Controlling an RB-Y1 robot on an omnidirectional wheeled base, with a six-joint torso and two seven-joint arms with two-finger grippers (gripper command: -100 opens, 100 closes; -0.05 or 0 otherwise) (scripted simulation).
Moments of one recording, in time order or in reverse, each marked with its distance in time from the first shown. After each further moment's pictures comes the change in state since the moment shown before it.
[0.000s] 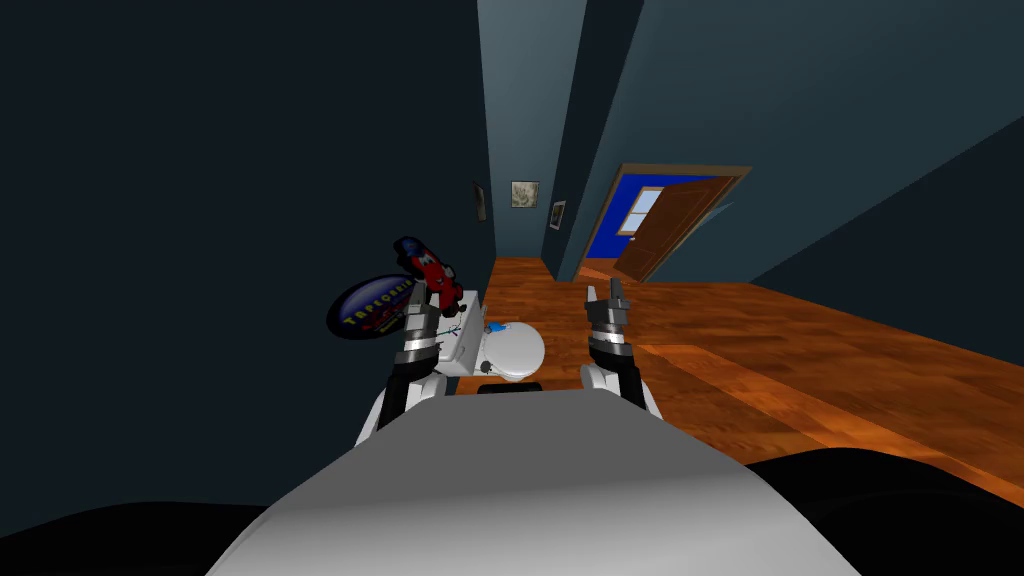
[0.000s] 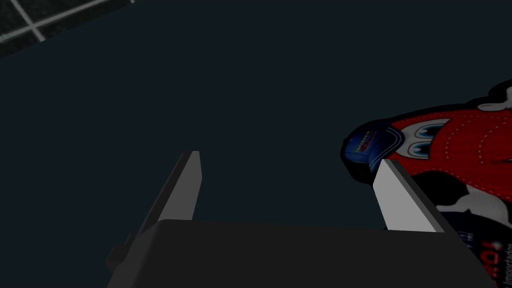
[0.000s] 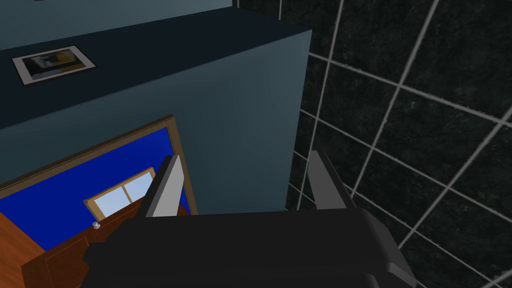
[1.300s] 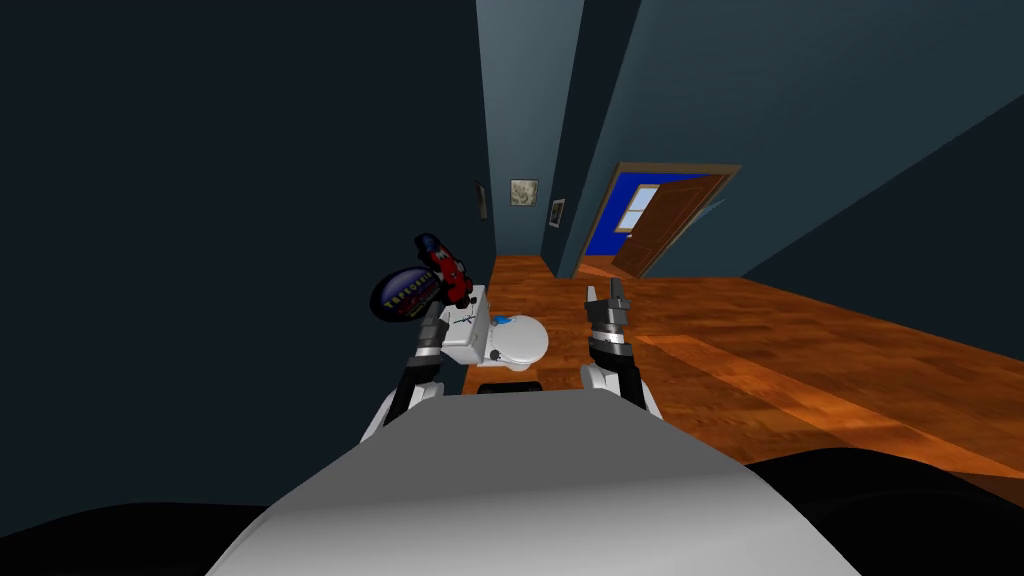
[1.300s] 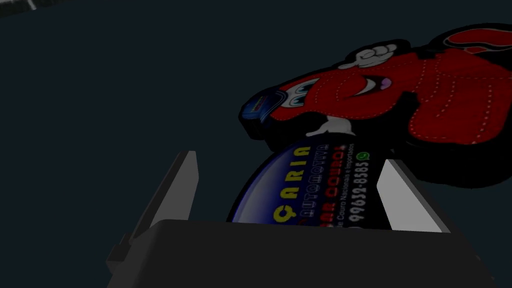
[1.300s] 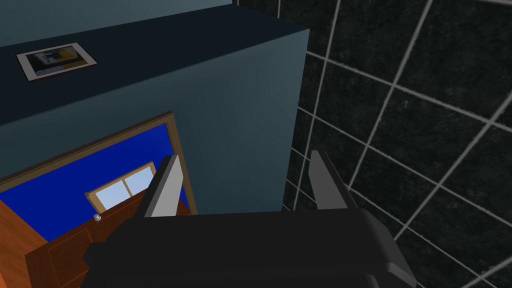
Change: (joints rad) left arm -0.012 0.131 0.017 0.240 0.089 -0.005 0.107; right arm 0.000 0.000 0.000 0.000 0.000 0.000 0.000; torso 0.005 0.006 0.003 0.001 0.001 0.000
